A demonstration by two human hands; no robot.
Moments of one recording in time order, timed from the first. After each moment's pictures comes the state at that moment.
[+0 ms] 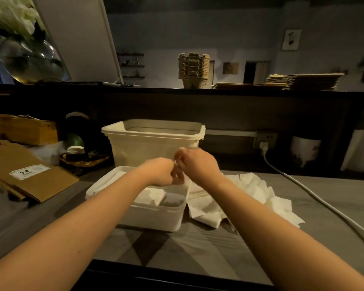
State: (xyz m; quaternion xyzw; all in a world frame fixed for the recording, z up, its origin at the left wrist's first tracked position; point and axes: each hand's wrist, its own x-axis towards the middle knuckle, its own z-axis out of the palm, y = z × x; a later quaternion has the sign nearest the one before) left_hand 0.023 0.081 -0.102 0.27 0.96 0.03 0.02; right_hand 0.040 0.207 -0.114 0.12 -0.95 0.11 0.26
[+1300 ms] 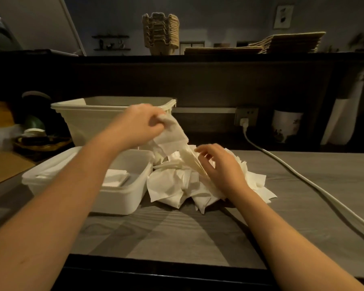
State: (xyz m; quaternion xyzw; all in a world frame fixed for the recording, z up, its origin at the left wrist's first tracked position) left_hand 0.045 0.137 -0.089 0.30 0.91 0.20 -0.22; right_hand 0.075 0.334 -0.193 0.09 -0.90 0.28 0.32
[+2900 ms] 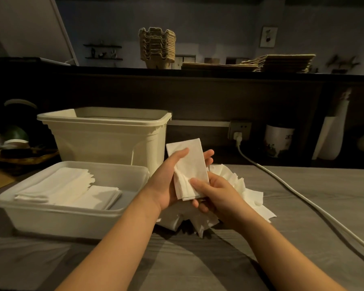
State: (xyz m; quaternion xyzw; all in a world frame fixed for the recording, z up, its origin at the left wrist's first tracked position) left_hand 0.039 0.195 -0.164 0.21 0.46 0.81 0.30; right_hand 0.098 0.322 -0.185 0.11 -0.71 0.69 0.00
